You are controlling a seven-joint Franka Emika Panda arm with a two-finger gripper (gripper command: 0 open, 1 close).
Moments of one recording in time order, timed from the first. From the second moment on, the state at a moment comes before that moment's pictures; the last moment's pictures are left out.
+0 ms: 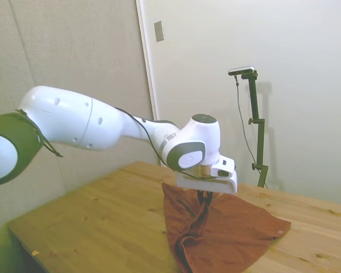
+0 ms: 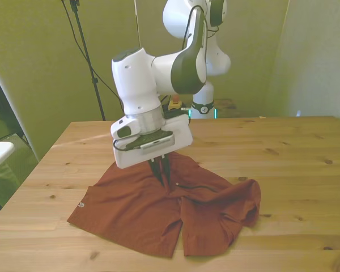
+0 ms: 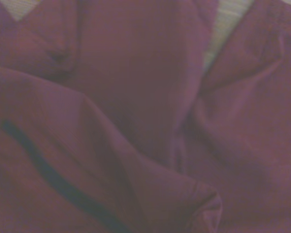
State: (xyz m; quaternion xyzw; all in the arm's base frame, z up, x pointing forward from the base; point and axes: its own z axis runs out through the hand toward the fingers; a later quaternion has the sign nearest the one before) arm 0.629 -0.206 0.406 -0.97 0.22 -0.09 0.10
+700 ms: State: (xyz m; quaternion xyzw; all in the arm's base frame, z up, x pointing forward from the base) arm 0.488 0.027 0.369 -1.00 0.07 -0.05 0.01
